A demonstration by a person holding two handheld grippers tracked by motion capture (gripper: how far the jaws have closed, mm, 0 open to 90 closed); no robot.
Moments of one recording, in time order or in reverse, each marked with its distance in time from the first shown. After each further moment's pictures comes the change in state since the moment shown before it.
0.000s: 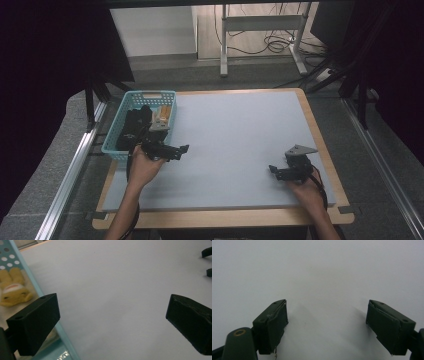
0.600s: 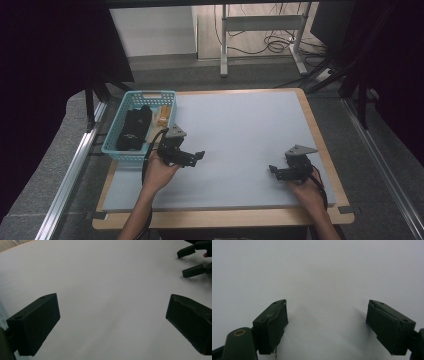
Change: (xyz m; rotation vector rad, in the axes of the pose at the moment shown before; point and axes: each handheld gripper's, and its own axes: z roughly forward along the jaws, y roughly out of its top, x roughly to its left) left arm -0.038 0.004 0.023 -0.024 -0.084 0.047; right arm 0.000 0.000 0.000 0.000 0.001 0.000
